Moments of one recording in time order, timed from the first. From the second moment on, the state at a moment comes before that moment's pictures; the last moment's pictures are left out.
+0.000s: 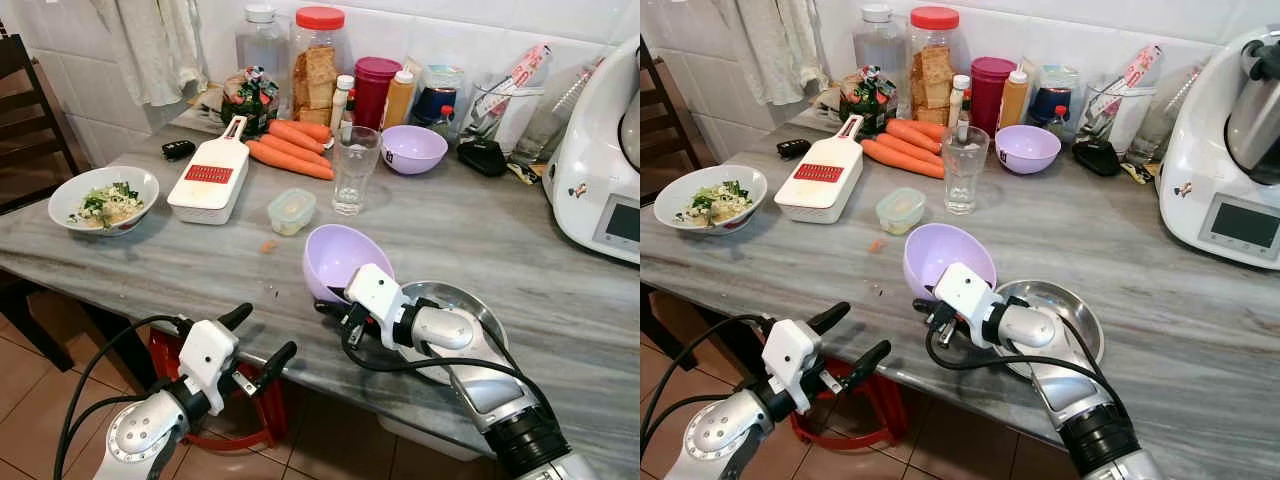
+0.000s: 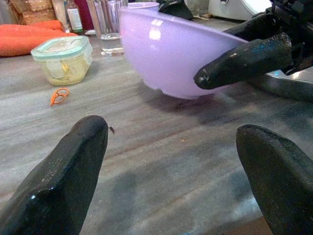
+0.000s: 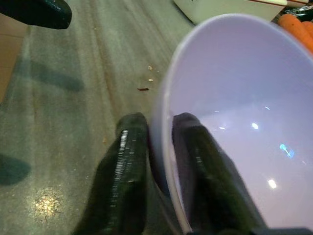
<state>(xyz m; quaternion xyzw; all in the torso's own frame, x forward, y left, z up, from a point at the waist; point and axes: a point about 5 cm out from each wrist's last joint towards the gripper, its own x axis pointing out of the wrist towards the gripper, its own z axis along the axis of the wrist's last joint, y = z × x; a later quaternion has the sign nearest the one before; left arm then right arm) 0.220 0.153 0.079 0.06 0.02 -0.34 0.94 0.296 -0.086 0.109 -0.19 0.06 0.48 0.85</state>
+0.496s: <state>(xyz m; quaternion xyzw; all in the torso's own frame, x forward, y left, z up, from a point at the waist) 0.223 0.151 0.087 0.06 0.02 -0.34 0.94 0.303 -0.084 0.124 -0.16 0.02 0.44 0.88</state>
